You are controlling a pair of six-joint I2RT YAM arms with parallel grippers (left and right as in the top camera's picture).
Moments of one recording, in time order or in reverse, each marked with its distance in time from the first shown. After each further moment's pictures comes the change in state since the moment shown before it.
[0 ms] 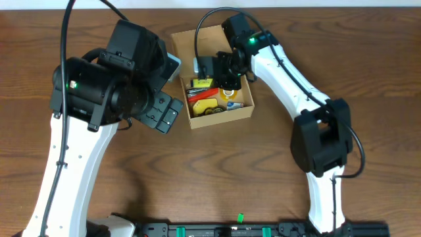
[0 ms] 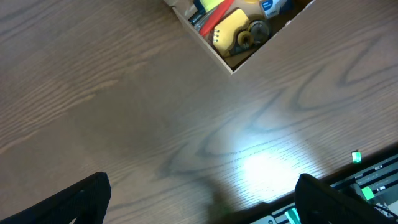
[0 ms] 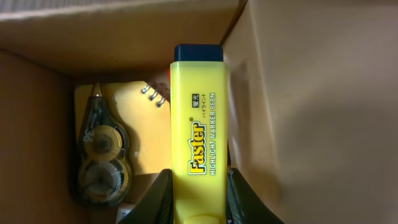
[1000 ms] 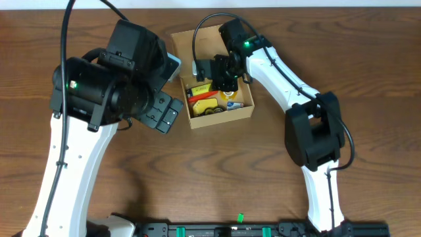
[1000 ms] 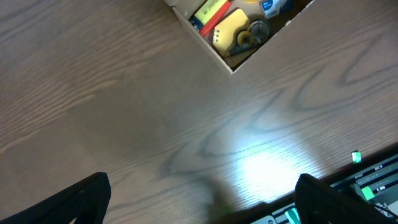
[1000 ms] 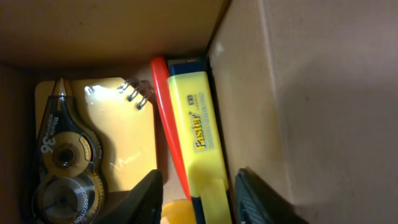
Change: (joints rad) left arm 0.000 0.000 0.000 0.000 0.000 0.000; right arm 0.000 0.066 -0.001 0.066 0.000 -0.007
